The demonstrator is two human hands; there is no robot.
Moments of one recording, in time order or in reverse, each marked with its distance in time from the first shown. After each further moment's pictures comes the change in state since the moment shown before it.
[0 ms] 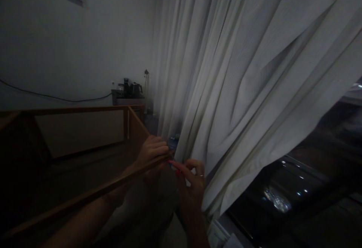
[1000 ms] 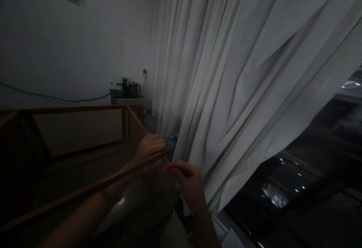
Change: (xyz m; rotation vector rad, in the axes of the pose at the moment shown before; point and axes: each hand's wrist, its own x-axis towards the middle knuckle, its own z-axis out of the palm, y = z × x) left_hand -0.001 0.000 -0.002 0.001 -0.045 -0.023; right_hand 0.018 -0.002 -0.010 0.330 -0.345 0.268
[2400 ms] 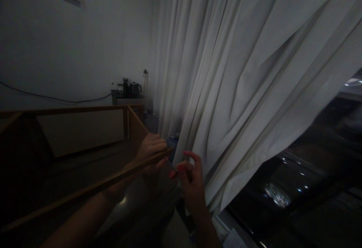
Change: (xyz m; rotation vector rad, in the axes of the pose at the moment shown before) left_hand 0.001 0.003 -0.003 0.064 -0.052 -0.022; right_hand -0.014 0.007 0.011 0.125 0.170 -0.029
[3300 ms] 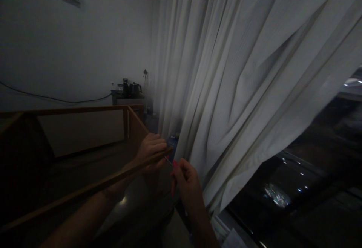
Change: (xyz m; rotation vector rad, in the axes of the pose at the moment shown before) left_hand 0.000 -0.002 0.001 -0.004 0.012 0.016; right_hand 0.003 -0.013 0.007 -0.125 -0.134 0.260
